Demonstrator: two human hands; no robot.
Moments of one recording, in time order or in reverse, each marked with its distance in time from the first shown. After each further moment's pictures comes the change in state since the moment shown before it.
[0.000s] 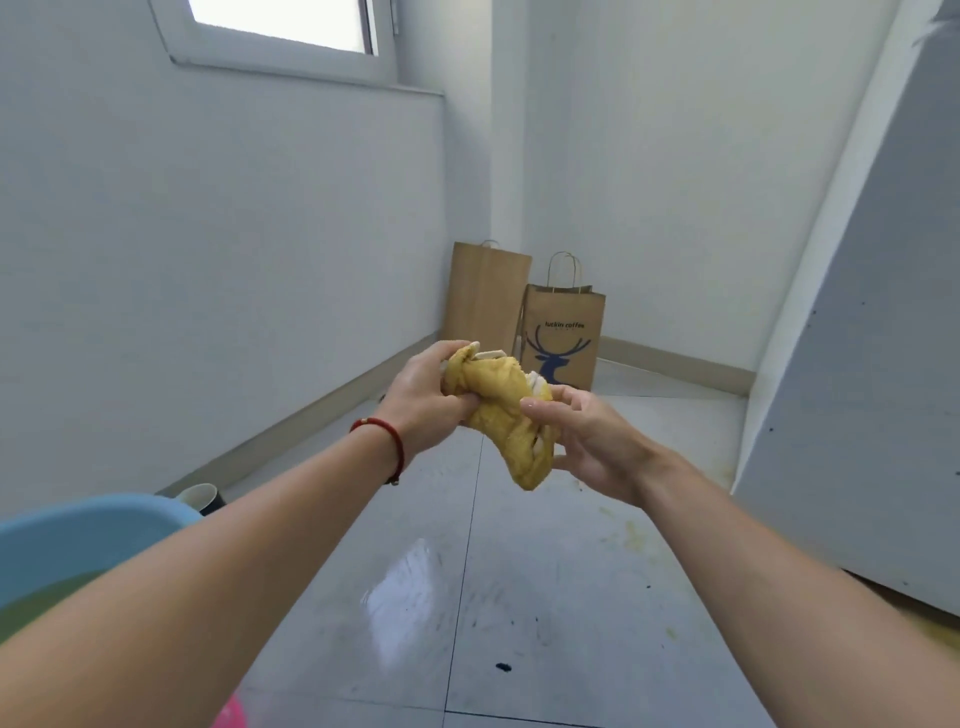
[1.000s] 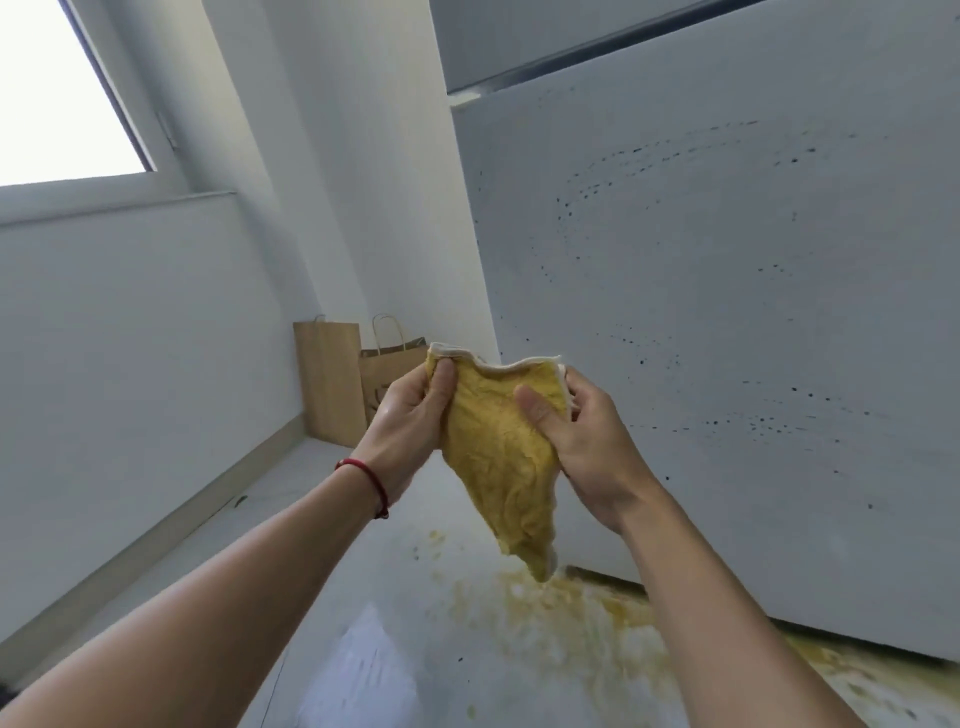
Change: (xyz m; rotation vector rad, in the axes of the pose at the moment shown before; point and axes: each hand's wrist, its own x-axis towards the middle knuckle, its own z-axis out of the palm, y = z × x) left_hand 0.070 0.155 0.350 -0.119 -0.119 0.086; right_hand -0.173 -0.061 -0.302 0.049 0.411 -0.467
